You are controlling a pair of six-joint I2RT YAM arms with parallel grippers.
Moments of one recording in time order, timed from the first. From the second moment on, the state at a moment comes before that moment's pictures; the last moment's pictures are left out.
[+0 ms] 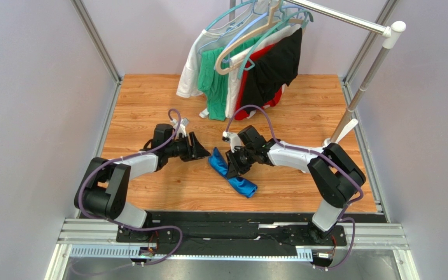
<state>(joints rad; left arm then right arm) -0.27 1.47 0.58 0.24 0.66 -0.61 0.72 1.72 0.96 -0.21 -0.52 0.20</state>
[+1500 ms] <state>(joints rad) -0.35 1.68 0.59 0.47 0.71 -0.70 0.70 1.63 0.95 -0.31 -0.40 0.16</state>
